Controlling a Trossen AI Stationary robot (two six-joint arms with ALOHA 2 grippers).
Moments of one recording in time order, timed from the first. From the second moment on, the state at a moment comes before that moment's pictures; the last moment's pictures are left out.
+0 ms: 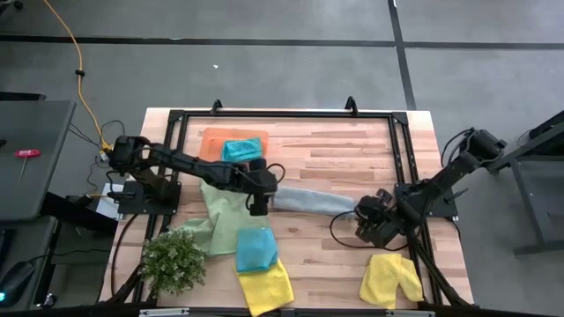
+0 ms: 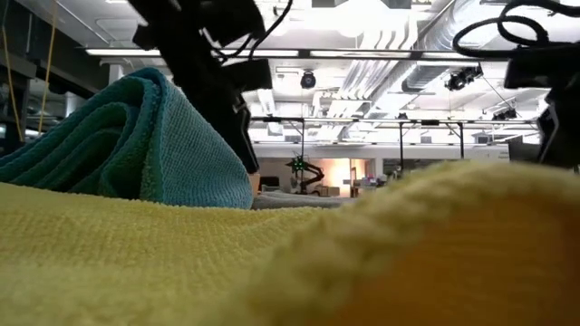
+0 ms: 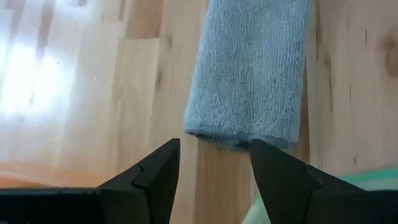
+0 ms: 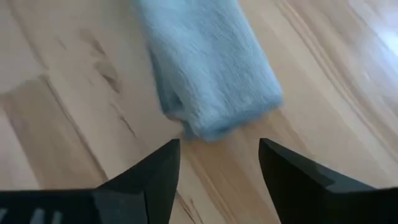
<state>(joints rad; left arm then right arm) 0.09 1.66 0.95 -0.28 -0.21 0.02 0.69 1.22 0.56 -0.70 0.52 1.21</state>
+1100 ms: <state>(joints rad) 0.09 1.66 0.83 -0.15 -0.23 -0.08 0.60 0.97 0.07 0.08 0.61 1.73</state>
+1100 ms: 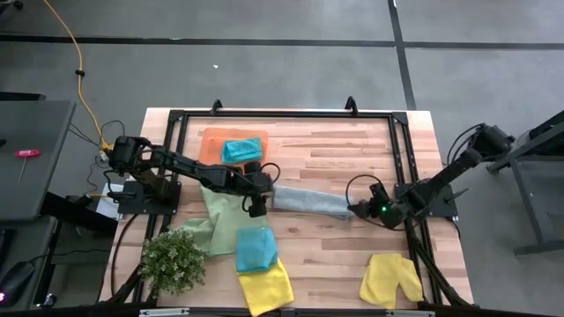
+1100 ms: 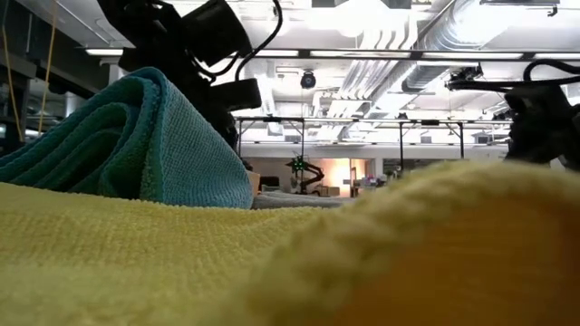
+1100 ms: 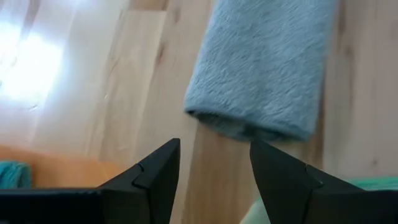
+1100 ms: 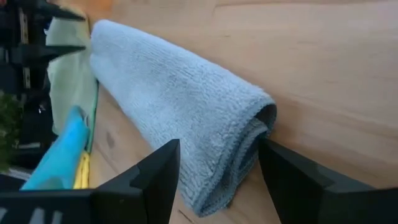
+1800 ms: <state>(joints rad) 0.08 1.73 0.83 -0.16 -0.19 -0.10 0.49 1.10 0.13 0.16 0.45 1.64</state>
